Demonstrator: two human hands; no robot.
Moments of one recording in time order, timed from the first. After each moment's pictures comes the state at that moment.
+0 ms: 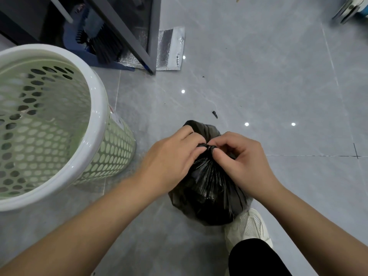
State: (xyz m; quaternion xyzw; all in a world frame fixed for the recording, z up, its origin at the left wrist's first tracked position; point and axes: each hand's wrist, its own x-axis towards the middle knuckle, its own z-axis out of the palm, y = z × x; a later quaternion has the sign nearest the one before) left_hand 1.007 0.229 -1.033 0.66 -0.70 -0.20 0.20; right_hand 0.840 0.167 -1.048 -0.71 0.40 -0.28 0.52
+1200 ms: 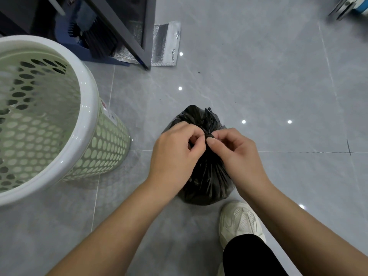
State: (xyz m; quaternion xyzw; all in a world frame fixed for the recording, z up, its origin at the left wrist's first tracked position) left_hand 0.970 0.219 -1.036 0.75 -0.52 -0.21 0.34; right_hand 0.840 0.174 -1.053 -0.52 0.52 -0.28 0.62
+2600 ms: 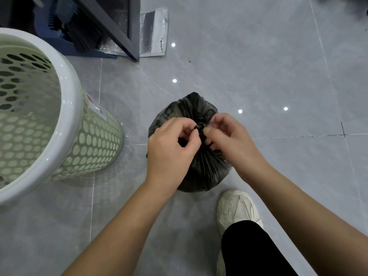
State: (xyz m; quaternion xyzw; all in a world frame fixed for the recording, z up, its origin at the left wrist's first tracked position) left_hand 0.954 0.227 -1.046 0.75 -0.49 -0.17 0.41; right_hand 0.834 0.163 -1.052 -0.48 0.49 -0.23 0.69
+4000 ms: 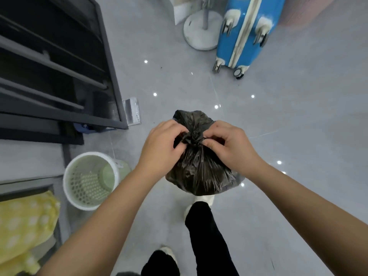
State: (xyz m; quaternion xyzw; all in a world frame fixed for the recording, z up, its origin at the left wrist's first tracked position) left_hand 0.840 0.084 -0.542 0.65 -0.67 -0.30 0.19; right_hand 0.648 0.057 -0.548 -0.70 0.50 -0.21 0.46
